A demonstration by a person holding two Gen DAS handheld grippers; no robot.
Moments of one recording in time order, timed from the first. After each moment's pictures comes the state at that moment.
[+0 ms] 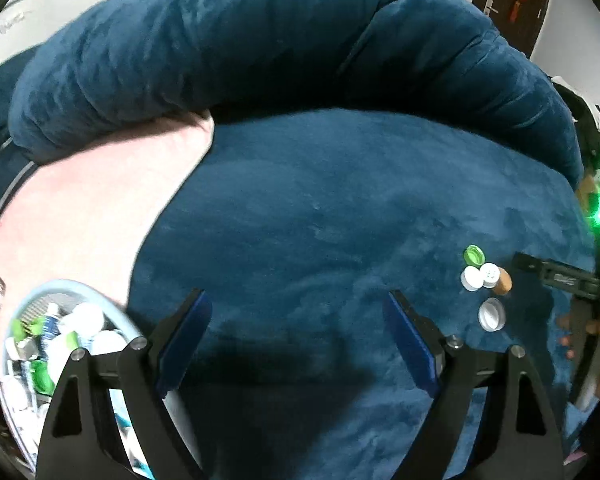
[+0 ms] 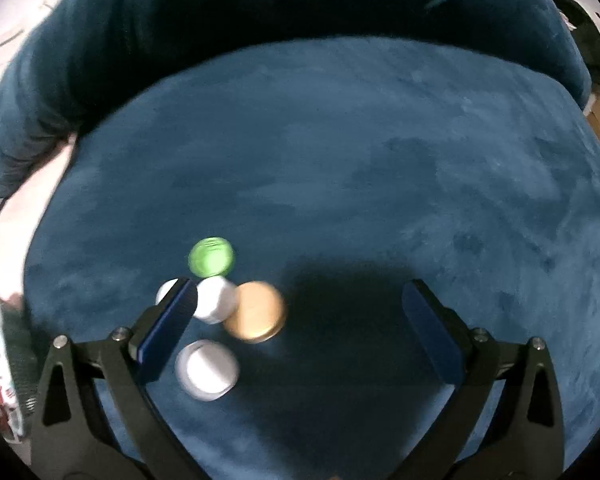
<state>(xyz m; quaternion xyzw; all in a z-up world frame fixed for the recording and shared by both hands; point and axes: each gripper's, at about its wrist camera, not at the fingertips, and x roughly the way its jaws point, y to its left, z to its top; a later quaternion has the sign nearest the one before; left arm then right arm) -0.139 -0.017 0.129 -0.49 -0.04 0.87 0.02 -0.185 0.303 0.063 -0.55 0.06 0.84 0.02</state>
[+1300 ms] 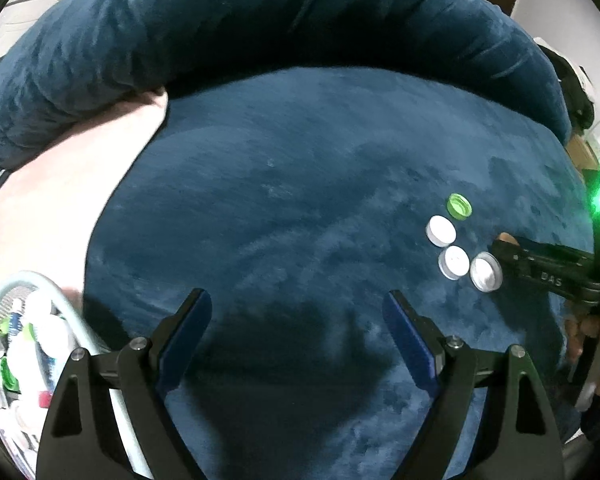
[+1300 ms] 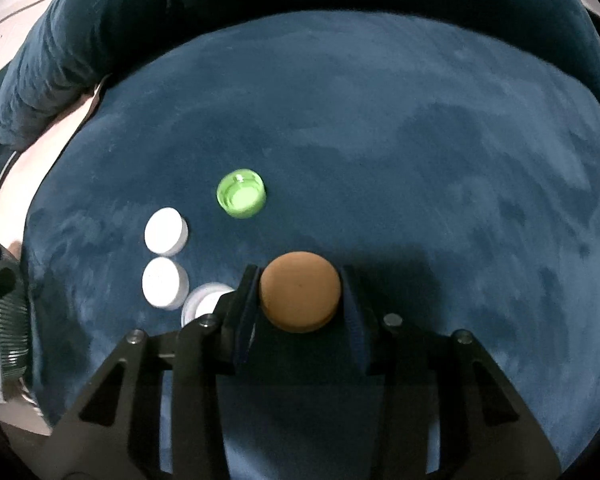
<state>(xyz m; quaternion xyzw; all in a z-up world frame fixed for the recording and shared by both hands) -0.136 0.020 0.097 -0.52 0.00 0.85 0.06 -0.153 0.291 0.055 -0.56 0.05 0.82 -0.06</state>
